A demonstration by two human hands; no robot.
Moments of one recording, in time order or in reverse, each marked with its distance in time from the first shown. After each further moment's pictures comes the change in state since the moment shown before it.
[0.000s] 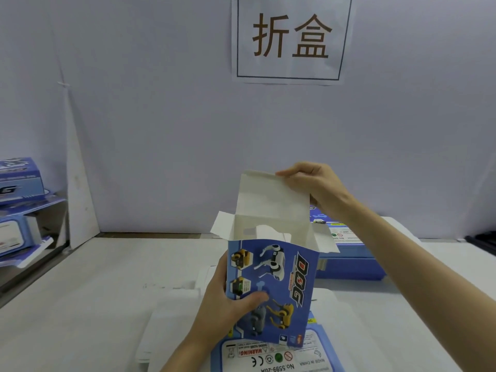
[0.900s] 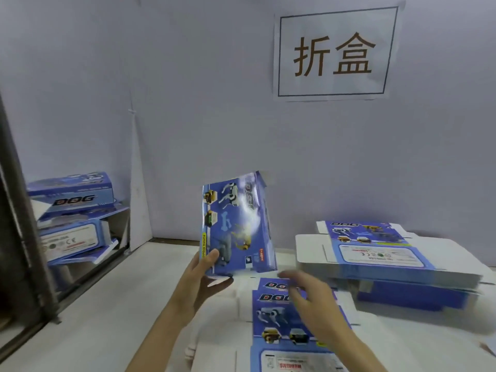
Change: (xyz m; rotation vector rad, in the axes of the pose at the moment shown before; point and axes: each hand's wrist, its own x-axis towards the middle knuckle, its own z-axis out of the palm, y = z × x) left_hand 0.017 0.027 -0.113 -0.421 0.222 -0.262; right_hand -0.085 0.118 0.100 -0.415 -0.032 0.010
